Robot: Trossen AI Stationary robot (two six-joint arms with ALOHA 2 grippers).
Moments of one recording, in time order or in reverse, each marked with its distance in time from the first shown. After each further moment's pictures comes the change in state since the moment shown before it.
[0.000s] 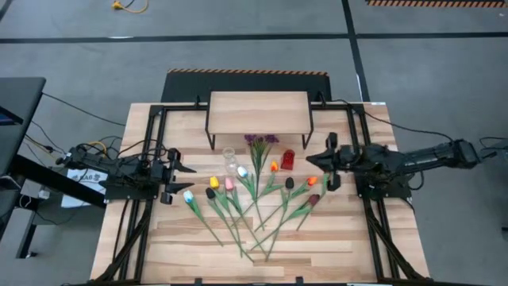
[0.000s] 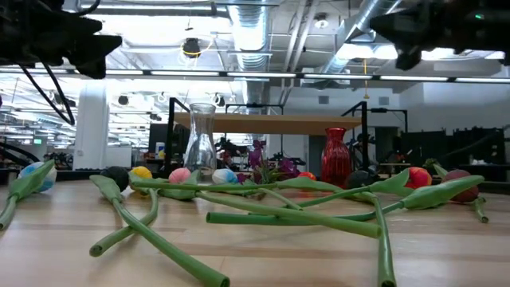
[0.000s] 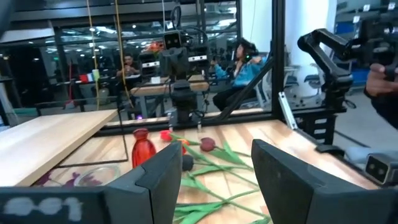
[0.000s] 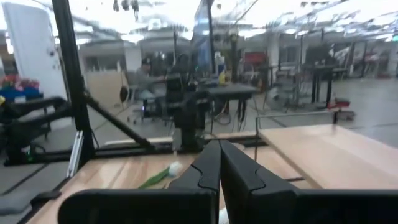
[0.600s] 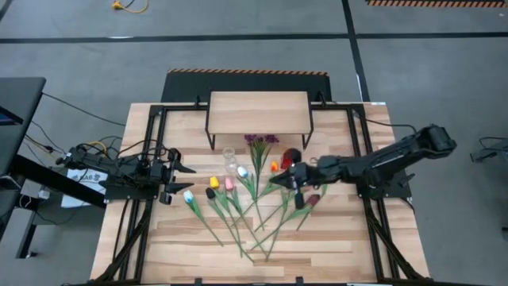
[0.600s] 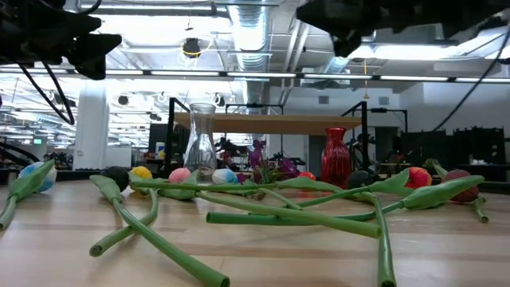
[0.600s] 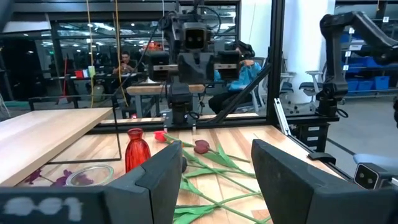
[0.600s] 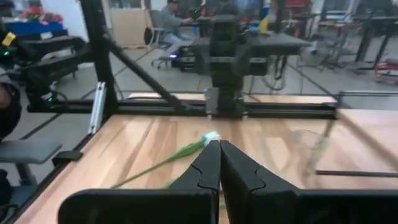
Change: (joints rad) left arm 0.000 0.000 0.003 -0.004 0.005 -0.047; right arm 0.139 0.667 0.402 0.042 0.004 -0.018
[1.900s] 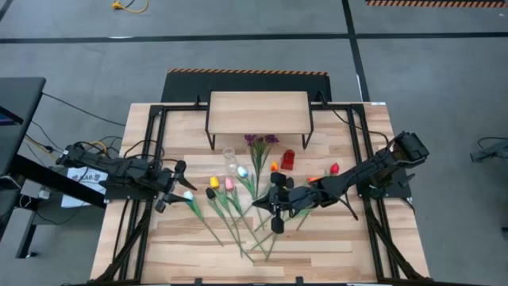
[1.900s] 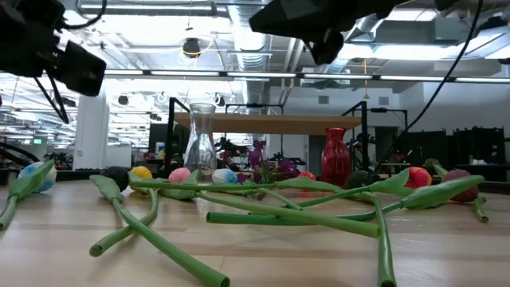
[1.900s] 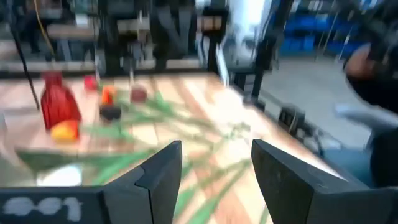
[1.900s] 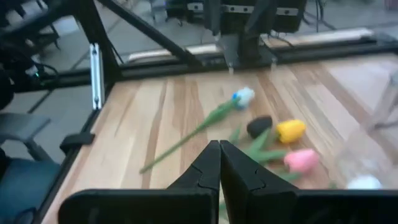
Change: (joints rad) left arm 0.000 0.091 0.042 -0.208 0.255 -0.117; right arm 0.175 0.321 0.305 -0.230 0.210 0.235
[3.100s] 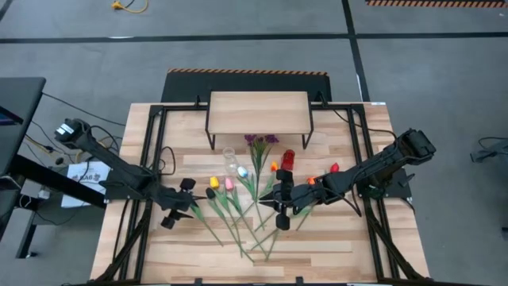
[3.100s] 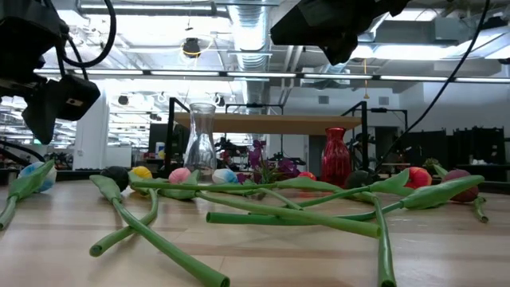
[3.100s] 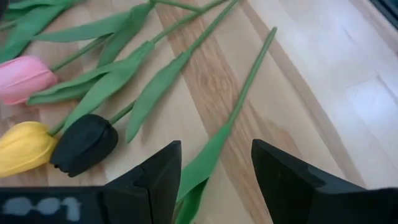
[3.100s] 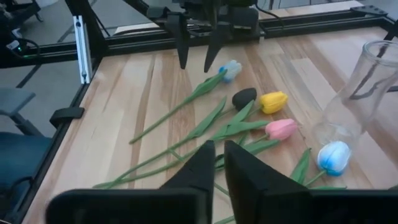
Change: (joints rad) left arm -0.269 0.779 0.269 -0.188 -0.161 -0.078; right arm 0.000 -0.076 0.000 -0.189 -0.003 0.028
